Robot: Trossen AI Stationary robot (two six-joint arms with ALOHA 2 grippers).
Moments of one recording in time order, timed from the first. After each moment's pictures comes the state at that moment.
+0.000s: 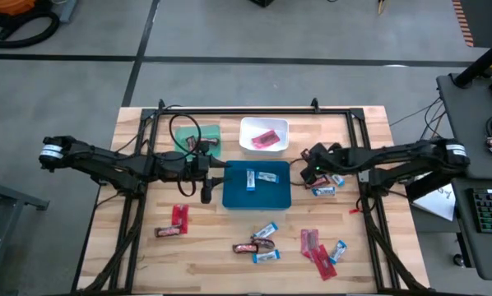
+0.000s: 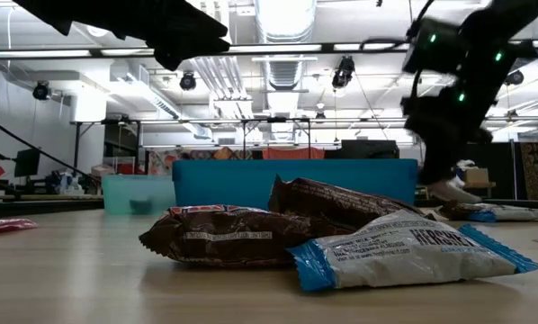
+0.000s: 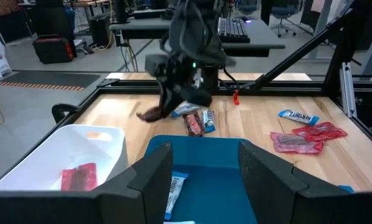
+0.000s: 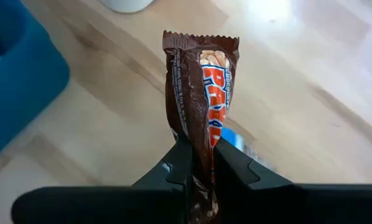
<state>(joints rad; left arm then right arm) -0.09 1.11 0.62 0.30 -0.19 -0.01 -0.14 1.19 0.56 -0.53 0.38 0.64</state>
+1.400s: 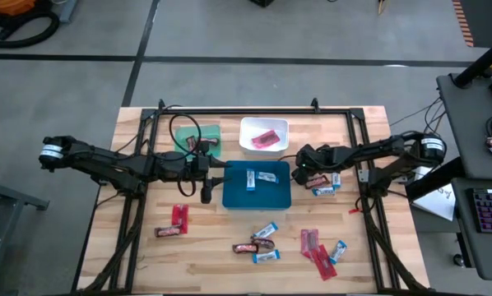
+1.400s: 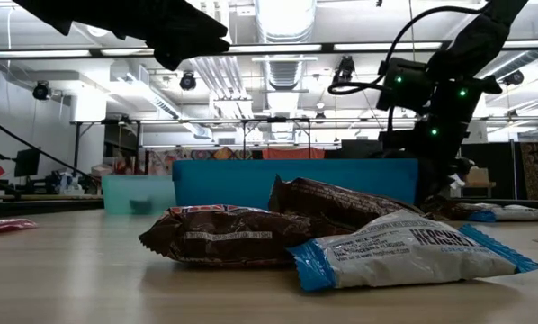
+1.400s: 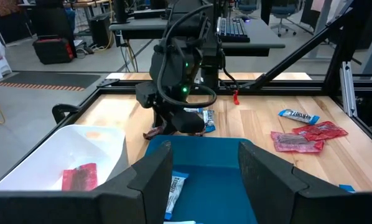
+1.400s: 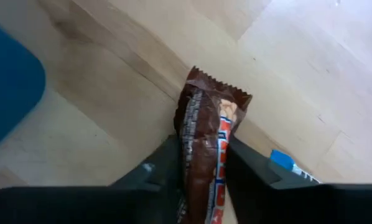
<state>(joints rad) -0.09 1.11 0.62 0.30 -0.19 -0.01 -0.23 1.47 0.58 -0.33 0.31 0.58</state>
